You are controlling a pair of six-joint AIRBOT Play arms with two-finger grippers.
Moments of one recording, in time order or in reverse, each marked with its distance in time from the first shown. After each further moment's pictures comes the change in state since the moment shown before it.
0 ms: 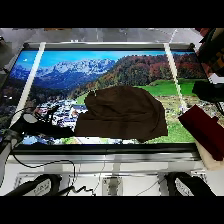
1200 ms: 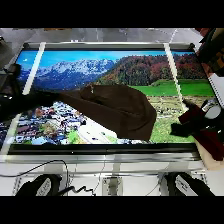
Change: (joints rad) left arm 0.055 0.348 0.294 -0.237 0.140 0.141; right arm -0.273 -0.088 -0.672 0.378 -0.055 -0.540
